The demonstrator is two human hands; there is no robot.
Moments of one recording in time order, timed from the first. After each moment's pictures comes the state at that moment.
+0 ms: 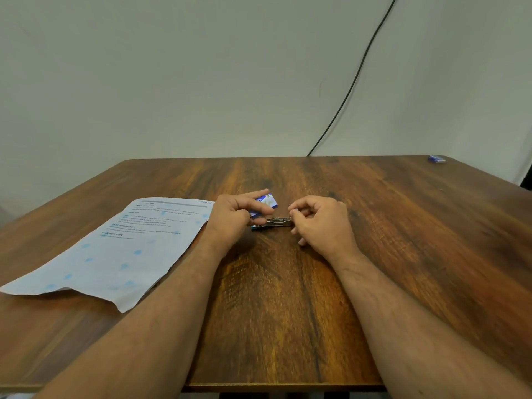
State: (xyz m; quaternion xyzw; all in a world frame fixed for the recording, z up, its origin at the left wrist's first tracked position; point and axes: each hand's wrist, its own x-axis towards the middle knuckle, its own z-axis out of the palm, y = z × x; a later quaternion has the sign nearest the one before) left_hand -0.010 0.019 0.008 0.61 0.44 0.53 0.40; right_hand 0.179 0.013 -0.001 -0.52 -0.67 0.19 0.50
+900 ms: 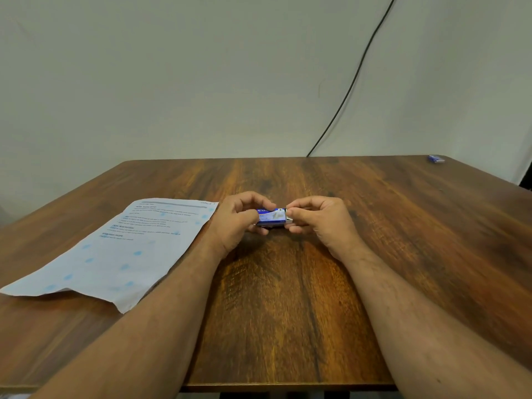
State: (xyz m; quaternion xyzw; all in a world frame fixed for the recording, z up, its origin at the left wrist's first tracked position) left_hand -0.016 0.028 -0.004 0.64 0.39 0.50 0.43; right_hand 0.186 0.014 0.009 -0.44 -0.56 0.47 0.53
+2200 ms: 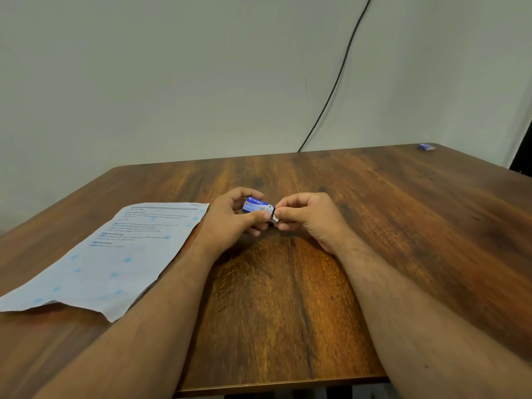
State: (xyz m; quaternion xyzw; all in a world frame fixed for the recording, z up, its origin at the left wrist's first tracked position) left_hand -0.005 0.023 0.001 0.66 0.41 0.50 0.39; right_hand 0.189 0.017 0.006 -0.41 -0.56 0.51 0.51
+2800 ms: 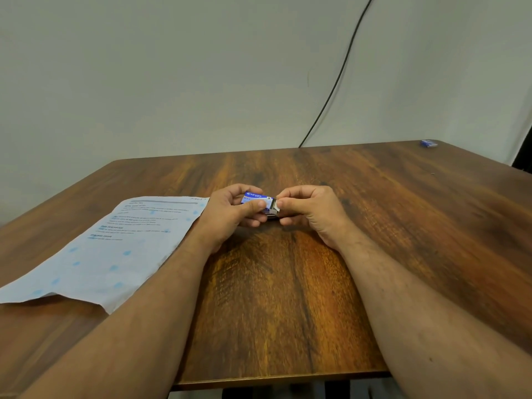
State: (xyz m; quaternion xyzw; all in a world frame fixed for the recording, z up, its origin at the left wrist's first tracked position) left_hand -0.010 0.029 0.001 0.62 0.40 0.50 0.45; right_hand 0.190 0.012 0.011 -0.40 -0.55 0.51 0.52
